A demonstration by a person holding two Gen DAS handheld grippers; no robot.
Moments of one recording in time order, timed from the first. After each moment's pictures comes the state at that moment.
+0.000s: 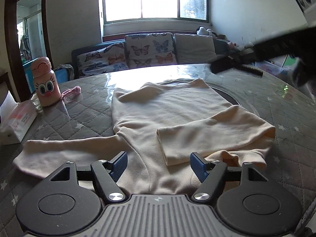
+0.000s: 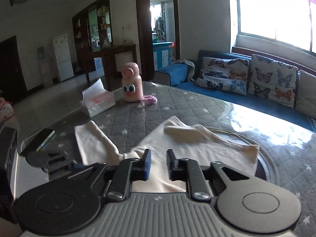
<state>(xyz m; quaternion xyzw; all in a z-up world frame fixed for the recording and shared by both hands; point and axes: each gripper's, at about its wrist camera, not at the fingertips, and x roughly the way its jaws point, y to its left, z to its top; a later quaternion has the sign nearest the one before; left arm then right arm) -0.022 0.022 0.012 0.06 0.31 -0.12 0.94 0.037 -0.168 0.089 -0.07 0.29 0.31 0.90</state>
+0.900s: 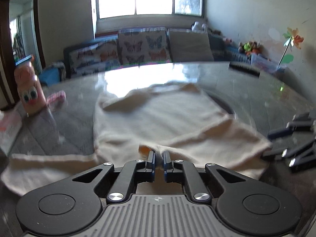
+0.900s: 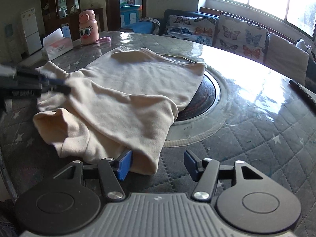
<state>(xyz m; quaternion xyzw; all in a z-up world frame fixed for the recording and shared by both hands) 0.012 -0.011 0.032 0.06 0.31 -0.14 0.94 0.003 -0.266 -0.001 -0.10 0.39 0.21 0.89</state>
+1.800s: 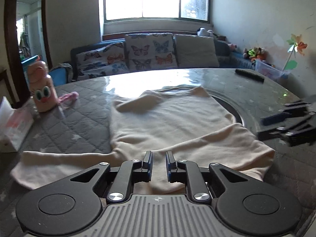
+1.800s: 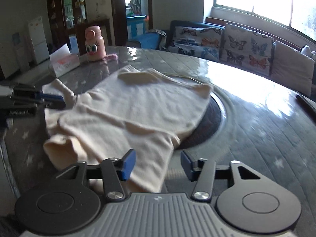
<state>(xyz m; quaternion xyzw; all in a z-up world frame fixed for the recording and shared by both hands) 0.006 0.014 0.024 0.04 0.32 -0.13 0.94 0.029 -0.254 0.026 -0.08 0.36 0.24 0.90</state>
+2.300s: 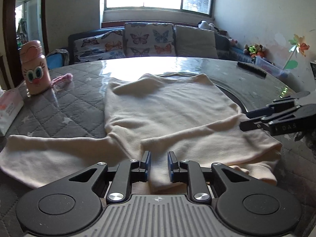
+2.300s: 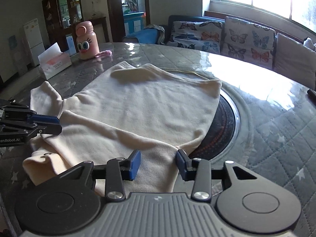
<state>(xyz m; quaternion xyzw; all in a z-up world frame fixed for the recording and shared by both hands) 0.021 0.028 -0.001 0.02 0.35 -0.13 0.93 0.067 -0.235 -0.003 -0.07 0.38 0.23 0.89</state>
